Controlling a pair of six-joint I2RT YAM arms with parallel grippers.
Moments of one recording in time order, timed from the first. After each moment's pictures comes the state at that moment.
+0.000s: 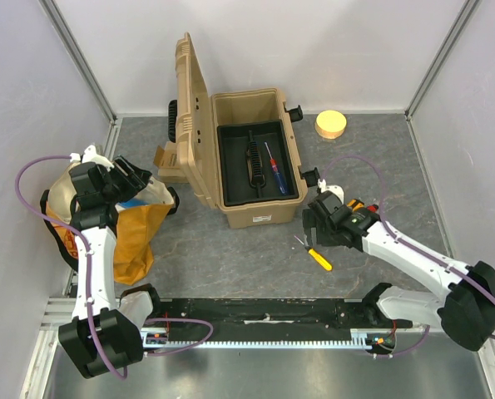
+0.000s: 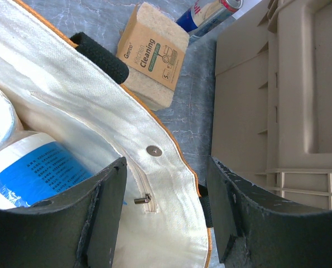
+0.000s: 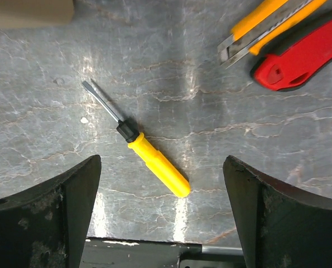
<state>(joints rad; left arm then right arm) 0.31 0.97 0.84 -0.34 0.35 -0.45 0.68 1.15 0.79 -0.75 0.29 0.54</state>
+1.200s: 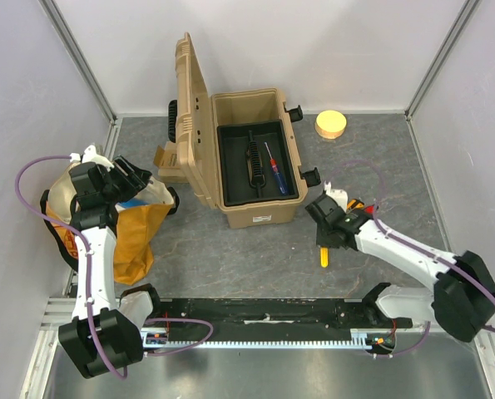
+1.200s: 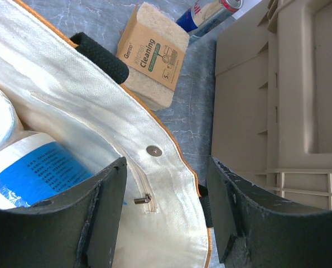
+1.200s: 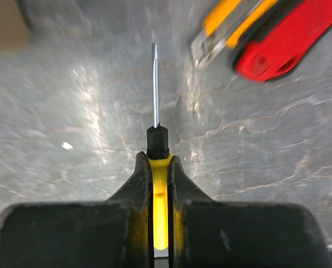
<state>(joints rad) 0.31 0.97 0.84 -0.34 0.35 -0.45 0.67 1.24 0.69 -0.66 0.31 0.69</state>
